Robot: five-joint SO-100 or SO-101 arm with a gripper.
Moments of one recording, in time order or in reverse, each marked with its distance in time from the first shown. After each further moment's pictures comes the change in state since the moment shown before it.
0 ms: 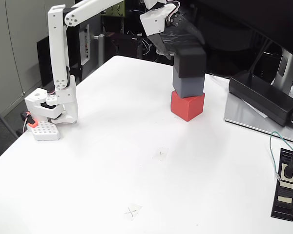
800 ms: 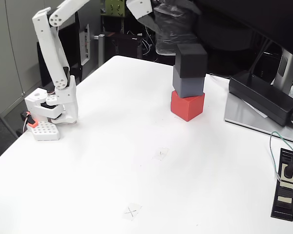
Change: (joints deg) arm 0.6 15.9 0.0 0.0 0.0
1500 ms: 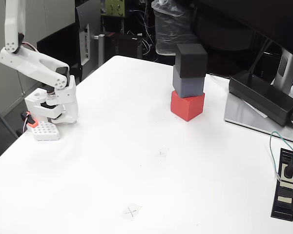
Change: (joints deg) arm 0.4 44.3 -0.4 0.0 0.0
